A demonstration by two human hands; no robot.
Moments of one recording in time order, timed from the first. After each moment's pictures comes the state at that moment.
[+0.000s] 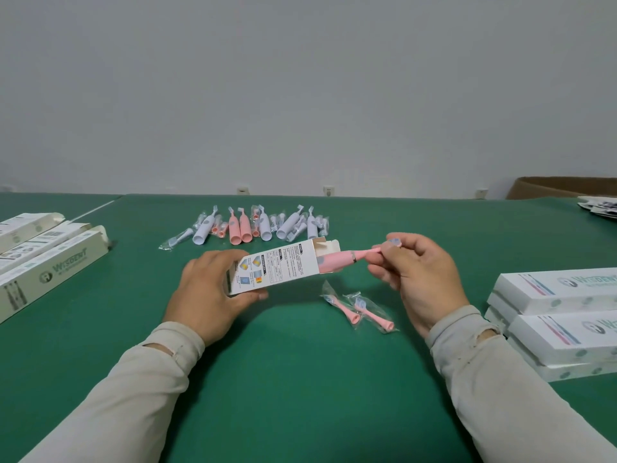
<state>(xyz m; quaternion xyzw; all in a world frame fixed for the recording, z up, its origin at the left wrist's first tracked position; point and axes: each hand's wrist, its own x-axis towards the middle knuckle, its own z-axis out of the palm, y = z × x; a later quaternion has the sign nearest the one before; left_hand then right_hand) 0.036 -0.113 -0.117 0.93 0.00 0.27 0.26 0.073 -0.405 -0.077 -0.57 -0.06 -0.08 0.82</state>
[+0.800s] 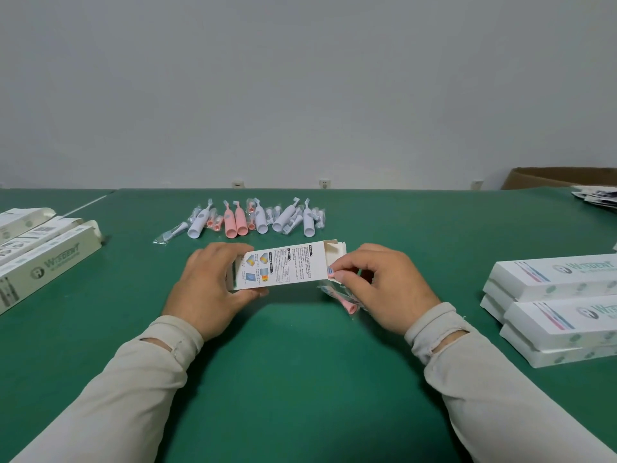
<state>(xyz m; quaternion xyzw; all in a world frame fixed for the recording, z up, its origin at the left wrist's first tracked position) 0.035 -0.117 -0.117 0.93 -0.04 0.28 0.25 0.059 -0.395 -0.083 -0.87 -0.28 -0.15 0.38</state>
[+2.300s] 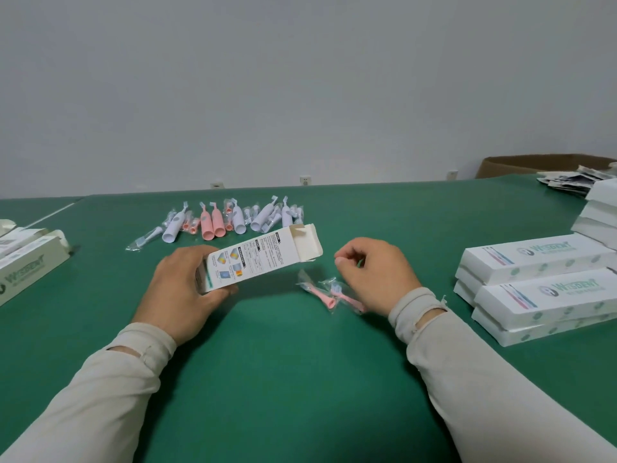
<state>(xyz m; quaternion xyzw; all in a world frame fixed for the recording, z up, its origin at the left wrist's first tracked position) 0.041 -0.110 -0.120 0.92 -0.03 0.28 0.26 0.071 -0.407 -0.089 -0.90 -0.12 -0.15 0.39</state>
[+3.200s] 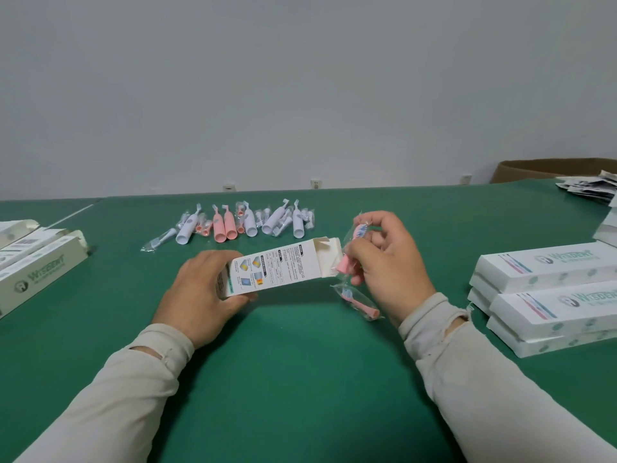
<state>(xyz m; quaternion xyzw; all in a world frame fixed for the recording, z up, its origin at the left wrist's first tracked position) 0.035 -0.120 -0.118 0.93 -0.03 0.26 0.25 0.051 -0.390 -0.068 -0.68 -0.15 -0.11 0.71</state>
